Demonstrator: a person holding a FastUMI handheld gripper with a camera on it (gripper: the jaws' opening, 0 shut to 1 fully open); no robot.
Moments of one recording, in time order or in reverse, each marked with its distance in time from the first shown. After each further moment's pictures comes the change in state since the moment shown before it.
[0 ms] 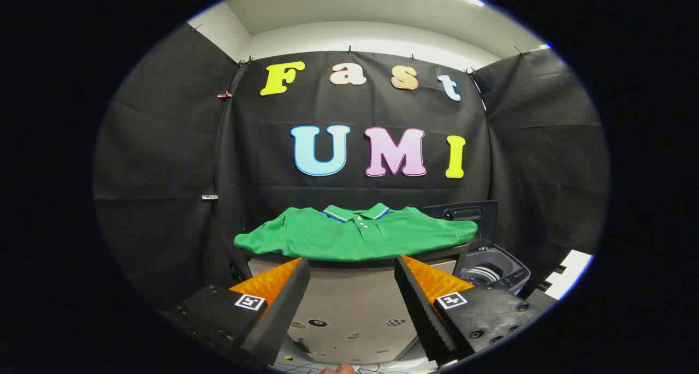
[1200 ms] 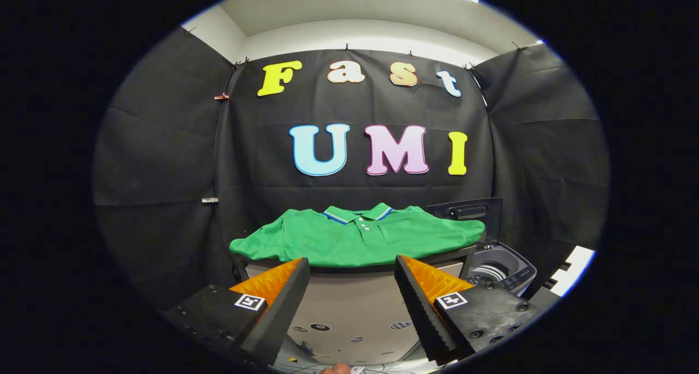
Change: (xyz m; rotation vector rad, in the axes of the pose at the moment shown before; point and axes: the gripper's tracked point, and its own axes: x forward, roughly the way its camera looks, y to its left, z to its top) arm 0.017 -0.001 -0.001 0.020 0.009 0.013
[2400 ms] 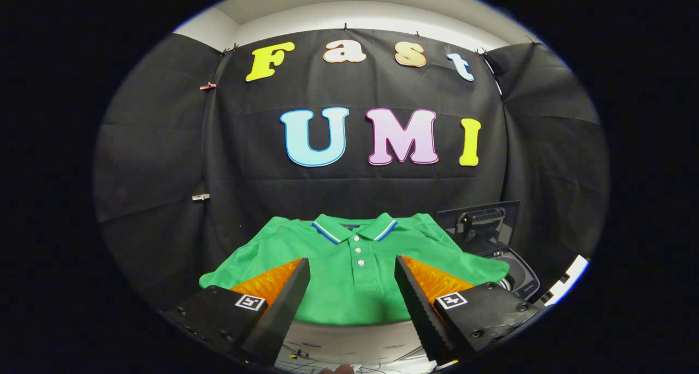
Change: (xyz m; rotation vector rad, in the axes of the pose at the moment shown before) arm 0.113 -0.016 0.038 -0.005 0.151 0.015
